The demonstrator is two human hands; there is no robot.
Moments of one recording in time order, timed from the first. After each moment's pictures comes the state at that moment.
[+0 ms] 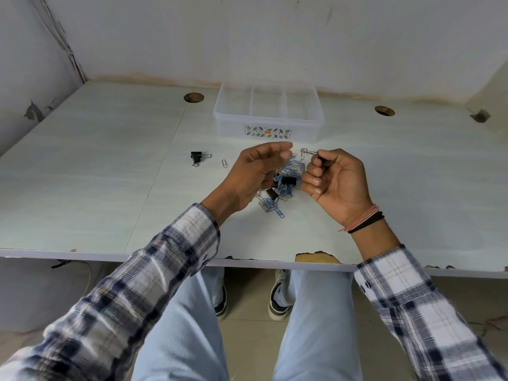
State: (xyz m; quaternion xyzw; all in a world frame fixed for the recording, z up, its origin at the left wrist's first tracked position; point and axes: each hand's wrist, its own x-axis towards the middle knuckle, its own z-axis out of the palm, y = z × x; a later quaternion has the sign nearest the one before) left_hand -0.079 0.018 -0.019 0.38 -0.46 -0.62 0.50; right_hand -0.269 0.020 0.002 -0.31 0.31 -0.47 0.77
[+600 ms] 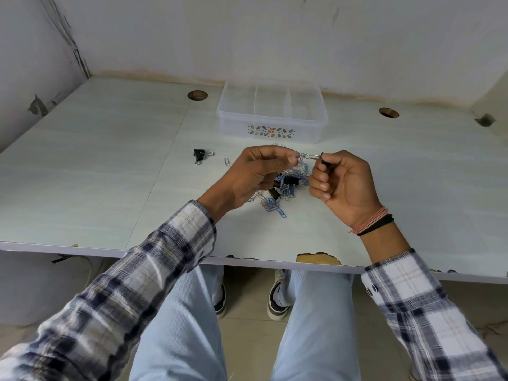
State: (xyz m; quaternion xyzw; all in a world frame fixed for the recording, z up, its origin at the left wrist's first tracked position) left_hand -0.070 0.022 -0.013 0.36 -0.50 -0.63 0.47; right_hand -0.275 0.023 0.006 -0.37 0.34 -0.44 0.74
